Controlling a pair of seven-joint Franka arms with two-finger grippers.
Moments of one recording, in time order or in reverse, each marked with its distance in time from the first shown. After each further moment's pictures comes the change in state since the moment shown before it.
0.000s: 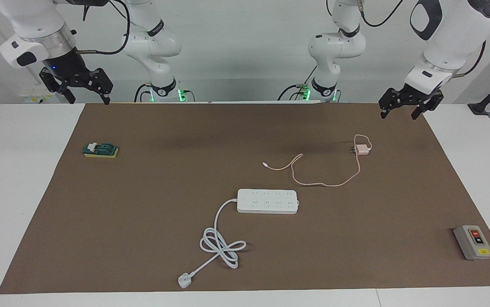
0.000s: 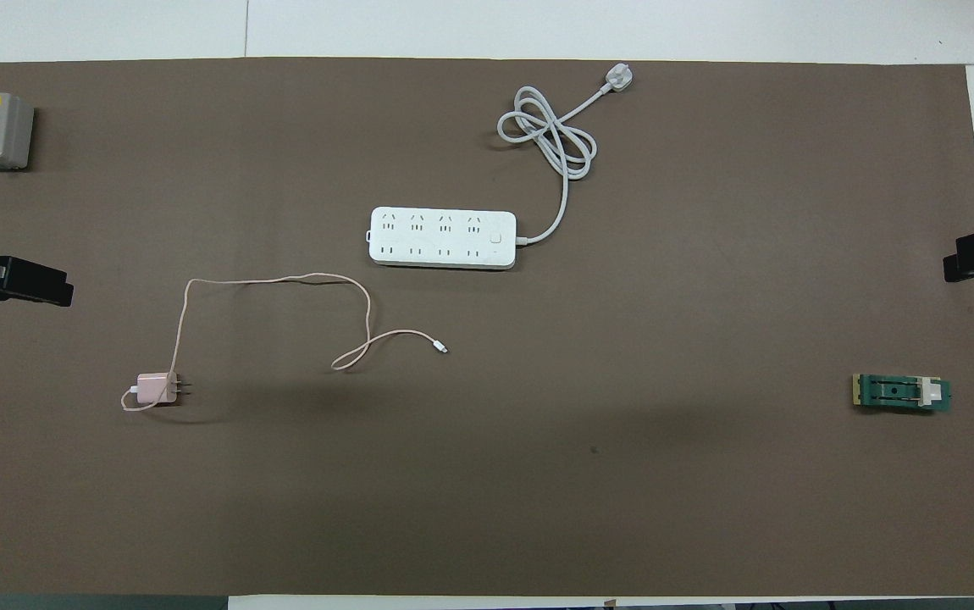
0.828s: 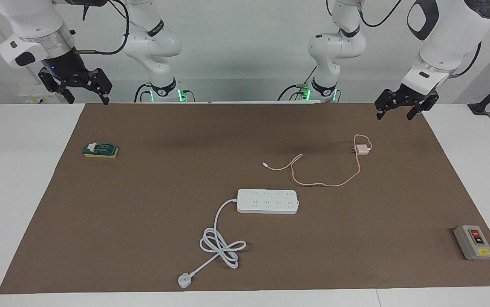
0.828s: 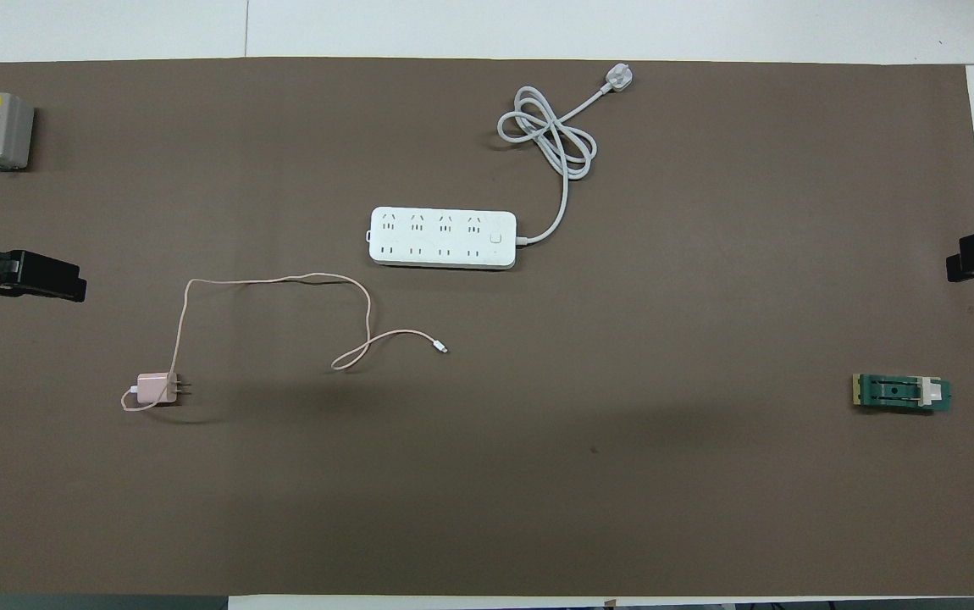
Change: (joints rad) left arm -0.010 0.000 0.000 -0.001 -0.022 0.008 -0.056; right arm -0.001 0.000 -0.003 0.000 0.000 0.000 0.000
